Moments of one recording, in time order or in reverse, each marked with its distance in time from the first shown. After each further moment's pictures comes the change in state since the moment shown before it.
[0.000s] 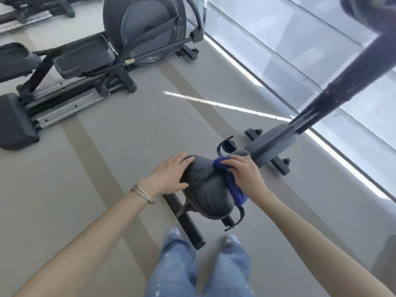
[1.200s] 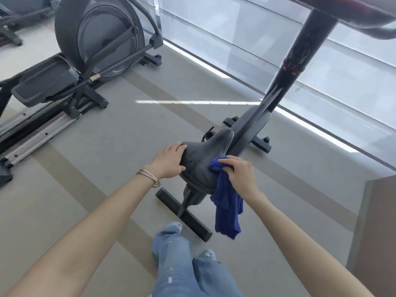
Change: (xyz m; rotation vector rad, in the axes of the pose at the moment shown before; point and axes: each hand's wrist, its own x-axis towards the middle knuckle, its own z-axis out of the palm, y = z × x) left_hand 0.006 0.001 0.001 0.054 -0.047 0.067; right_hand -0.078 -0.054 0.019 0.236 0.200 0.445
